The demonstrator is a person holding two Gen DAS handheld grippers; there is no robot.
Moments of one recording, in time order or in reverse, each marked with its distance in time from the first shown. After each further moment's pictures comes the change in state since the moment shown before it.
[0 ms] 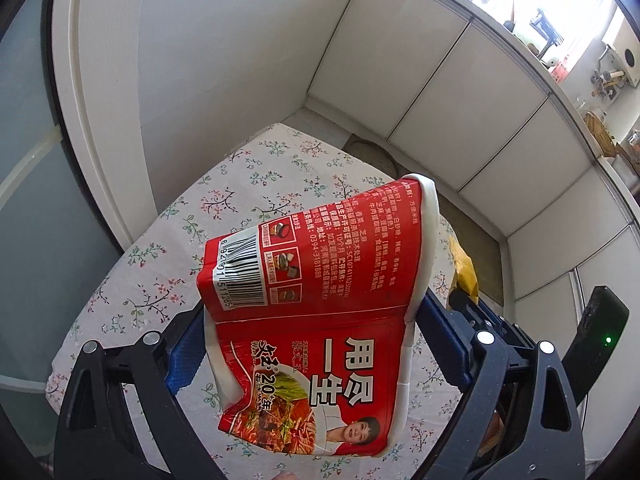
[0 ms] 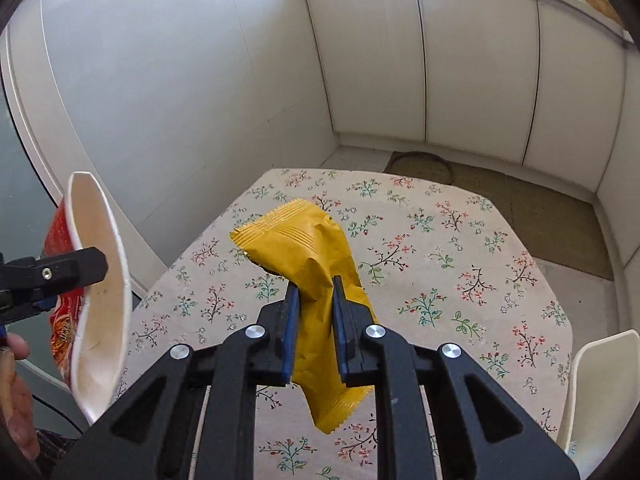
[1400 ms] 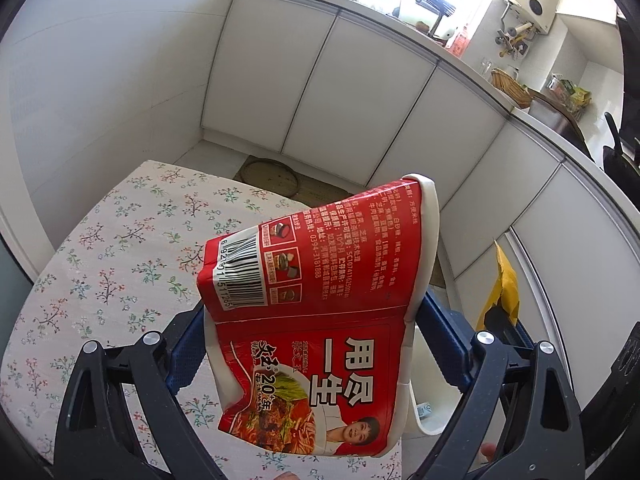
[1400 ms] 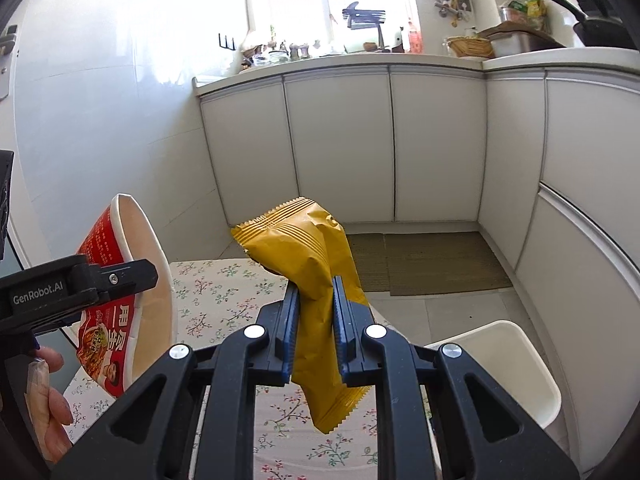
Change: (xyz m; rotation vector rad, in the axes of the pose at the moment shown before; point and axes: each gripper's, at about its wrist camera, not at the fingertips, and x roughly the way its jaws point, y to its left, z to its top) left arm -0.009 -0.163 -0.056 0.219 -0.086 -0.209; right arm -0.164 -0.104 -0.041 0.151 -0.332 -0.321
